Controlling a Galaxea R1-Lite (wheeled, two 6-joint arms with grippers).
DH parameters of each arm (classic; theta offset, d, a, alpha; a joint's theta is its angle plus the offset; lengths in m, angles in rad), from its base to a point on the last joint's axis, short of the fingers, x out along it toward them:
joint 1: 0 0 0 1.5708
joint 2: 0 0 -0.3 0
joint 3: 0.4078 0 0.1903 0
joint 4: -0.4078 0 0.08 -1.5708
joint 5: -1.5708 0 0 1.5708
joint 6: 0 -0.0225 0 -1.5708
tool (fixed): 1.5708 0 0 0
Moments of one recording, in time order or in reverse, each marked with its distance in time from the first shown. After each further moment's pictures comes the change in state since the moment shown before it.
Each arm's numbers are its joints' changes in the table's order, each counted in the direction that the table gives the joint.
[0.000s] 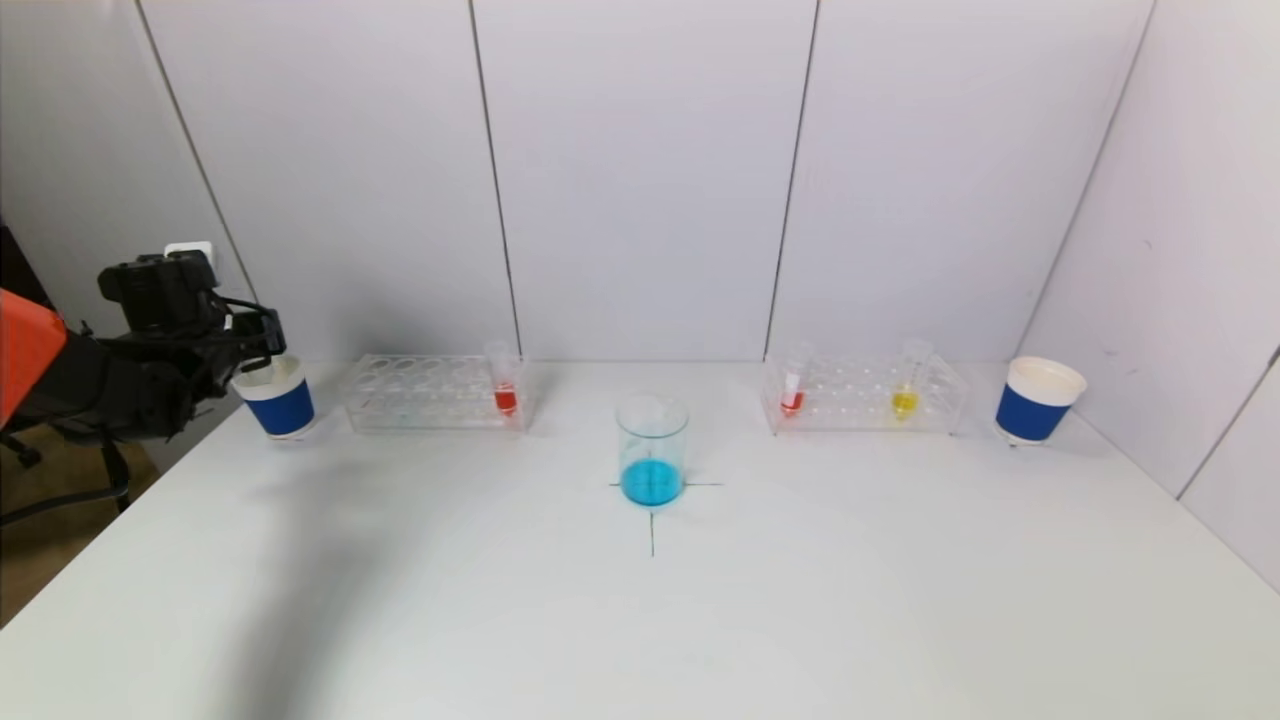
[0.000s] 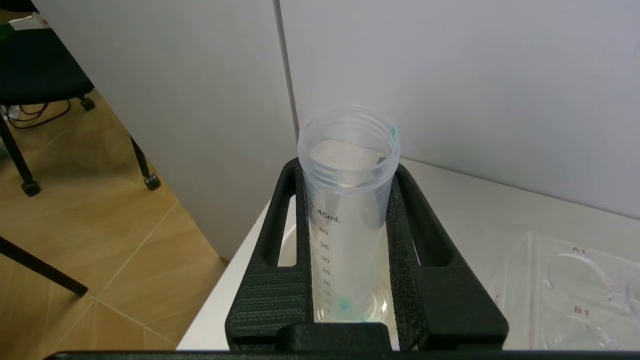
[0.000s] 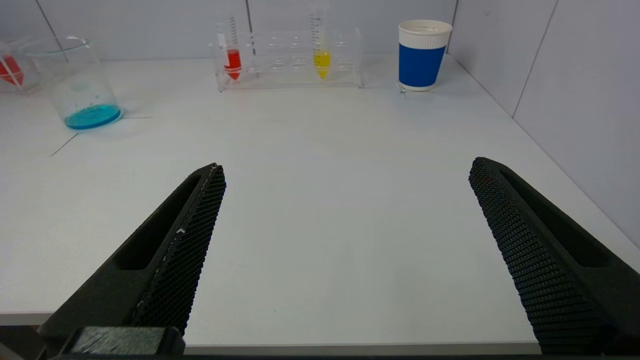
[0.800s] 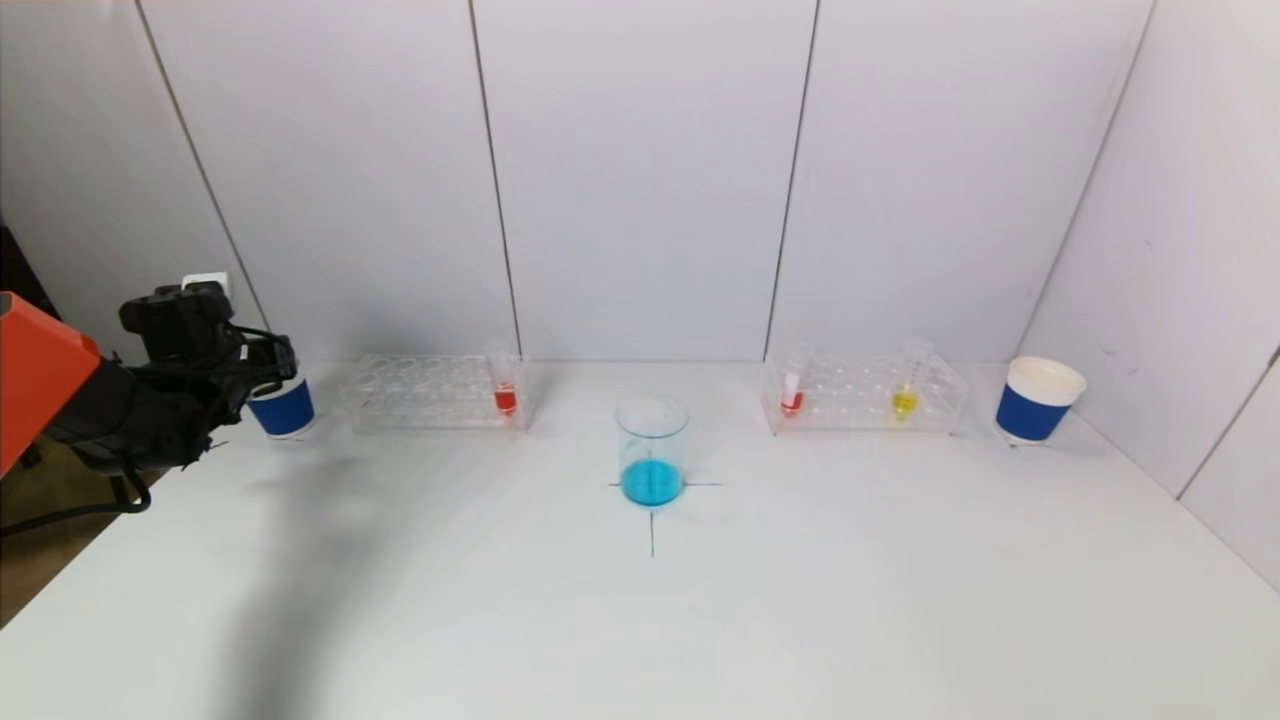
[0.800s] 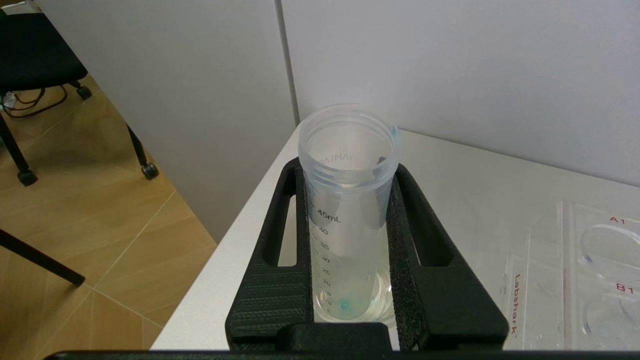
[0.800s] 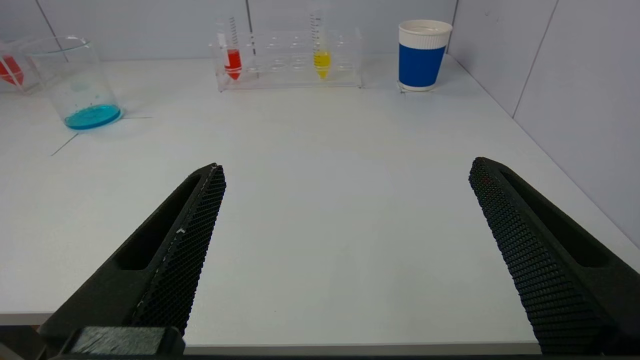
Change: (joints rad) left arm 0.000 -0.052 -0.053 0.084 0.000 0.002; right arm 0.000 0.000 0.000 0.000 0.000 0.000
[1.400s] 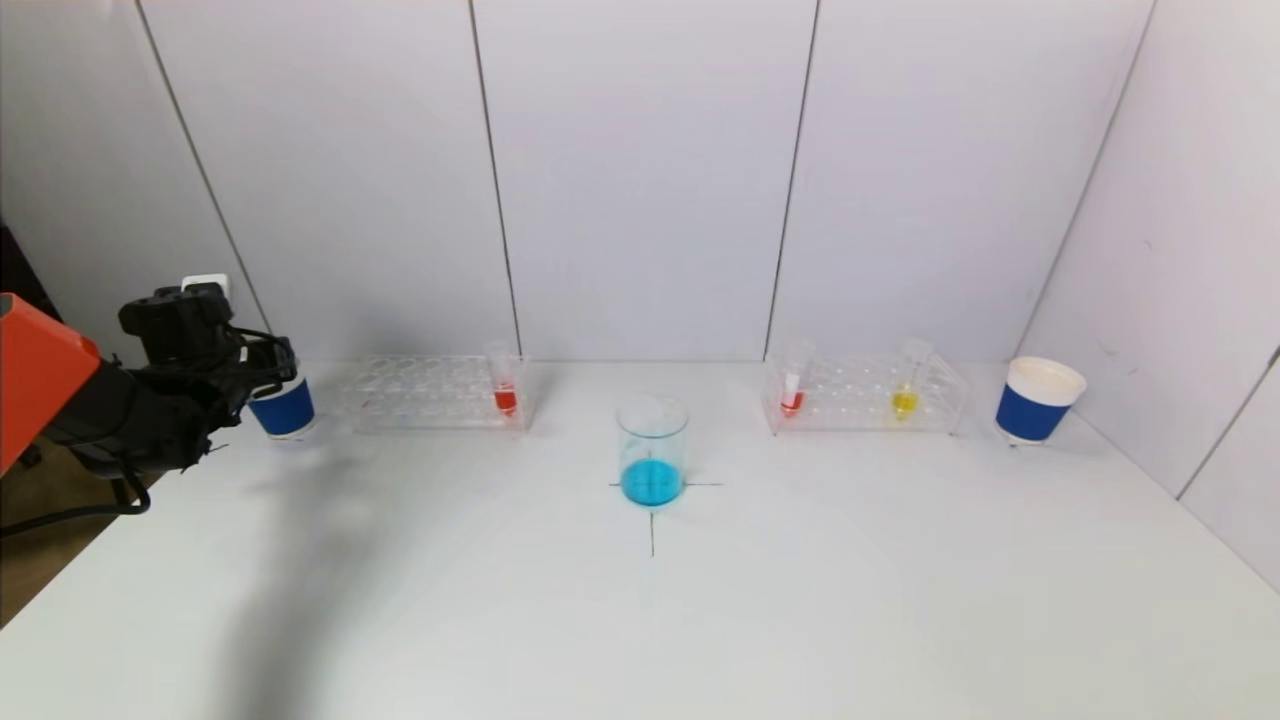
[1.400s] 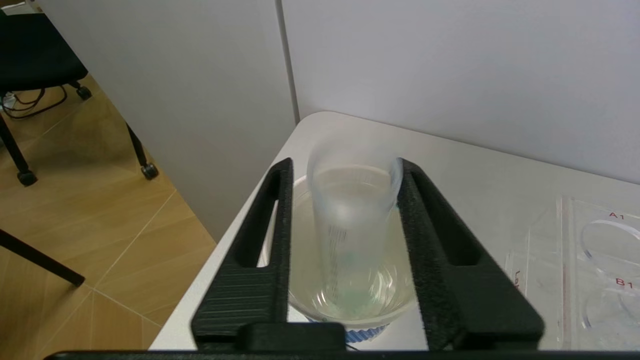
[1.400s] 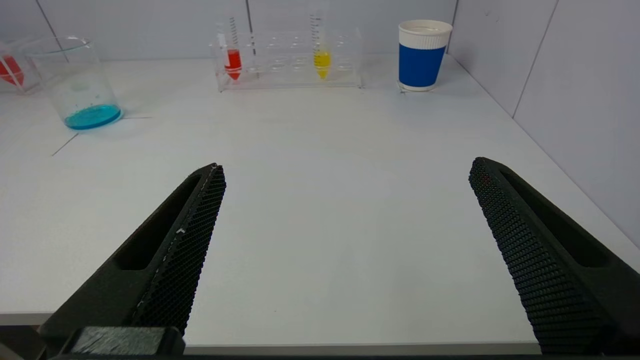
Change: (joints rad) left arm 0.000 0.003 -0.015 0.013 -0.001 -0.002; right arm 0.000 0.000 0.000 0.000 0.000 0.000
